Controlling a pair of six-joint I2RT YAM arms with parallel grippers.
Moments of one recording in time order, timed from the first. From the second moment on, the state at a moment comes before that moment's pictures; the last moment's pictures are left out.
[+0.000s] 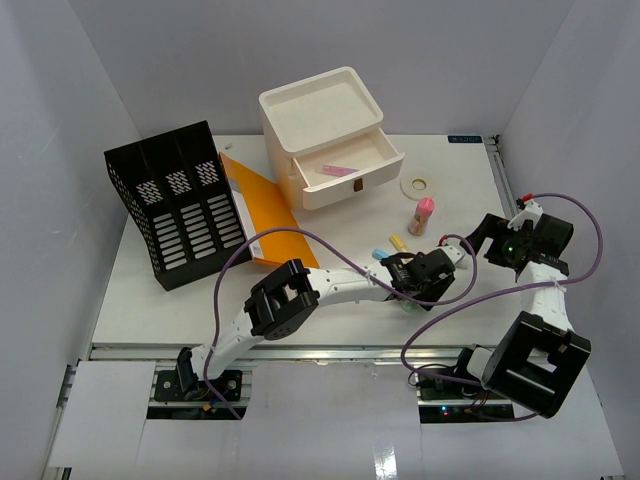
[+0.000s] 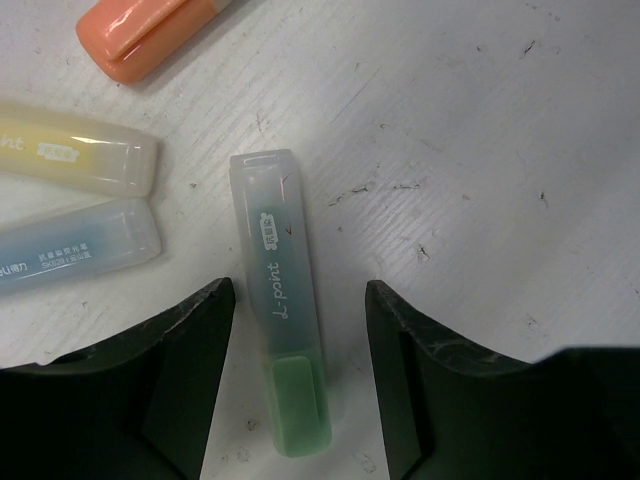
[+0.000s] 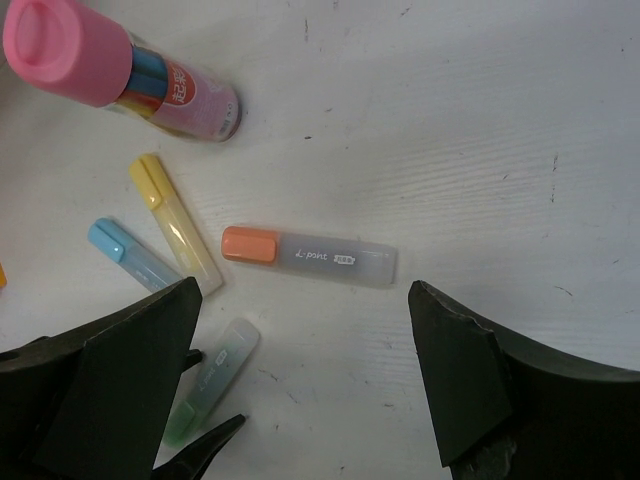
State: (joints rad) left arm -1.23 2.38 1.94 -0.41 -0.19 -0.32; right arm -0.46 1.19 0.71 -0.29 -0.59 0.00
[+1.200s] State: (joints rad) left arm -0.96 1.75 1.59 -0.35 -0.15 -0.09; right arm -0.46 1.11 0.70 -0.39 -0.98 -0.37
